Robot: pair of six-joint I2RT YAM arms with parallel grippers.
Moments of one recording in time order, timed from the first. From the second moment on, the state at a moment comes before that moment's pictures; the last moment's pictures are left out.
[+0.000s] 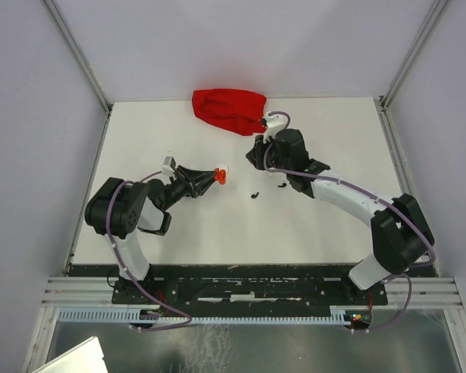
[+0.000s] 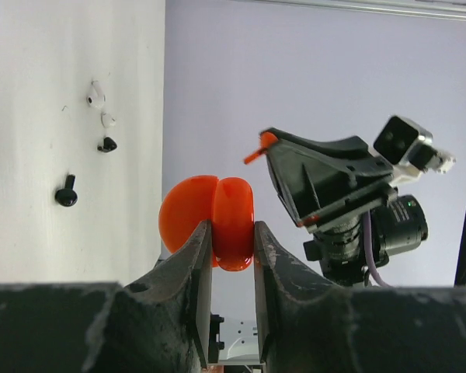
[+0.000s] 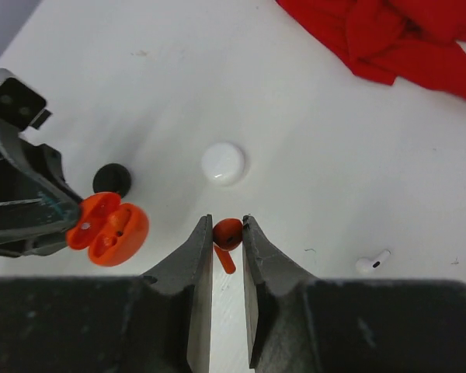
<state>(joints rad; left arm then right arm) -0.20 1.84 0.37 1.53 0.64 -1.66 0.61 1.60 1.11 0.07 -0.04 0.25</state>
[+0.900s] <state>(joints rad) -0.39 1.89 0.51 1.53 0.55 -1.74 0.61 1.47 0.54 1.20 -0.19 0.33</state>
